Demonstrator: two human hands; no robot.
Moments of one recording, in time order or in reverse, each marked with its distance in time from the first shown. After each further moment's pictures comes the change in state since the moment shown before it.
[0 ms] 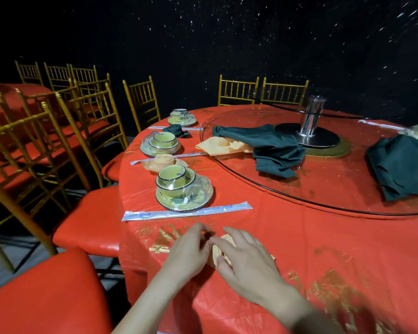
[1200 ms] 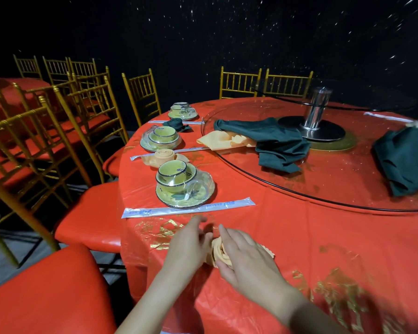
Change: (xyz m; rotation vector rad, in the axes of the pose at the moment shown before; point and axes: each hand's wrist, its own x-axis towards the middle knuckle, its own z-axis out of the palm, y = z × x) left_hand 0.002 0.003 0.001 0.018 0.104 -0.025; right_hand -0.003 0.004 0.019 -0.020 0.079 -0.062
